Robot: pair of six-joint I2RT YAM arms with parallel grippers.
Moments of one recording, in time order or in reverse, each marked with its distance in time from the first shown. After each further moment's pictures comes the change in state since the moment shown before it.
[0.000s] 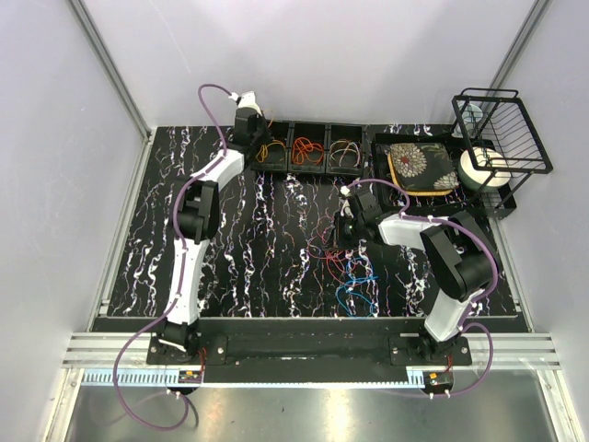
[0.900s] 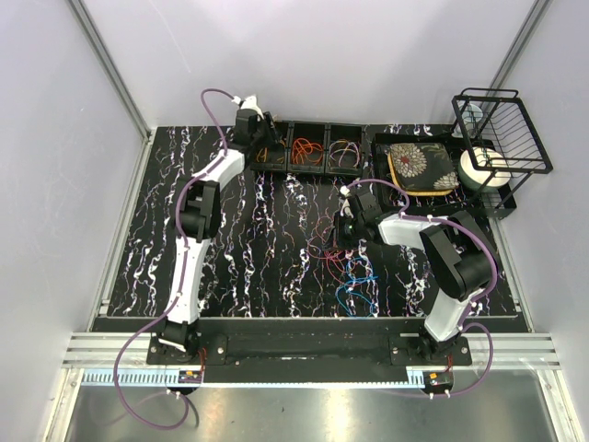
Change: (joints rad) left arm 0.016 0.066 0.071 -0.064 0.120 -0.075; right arm -0.002 0.006 0.000 0.008 -0.015 0.000
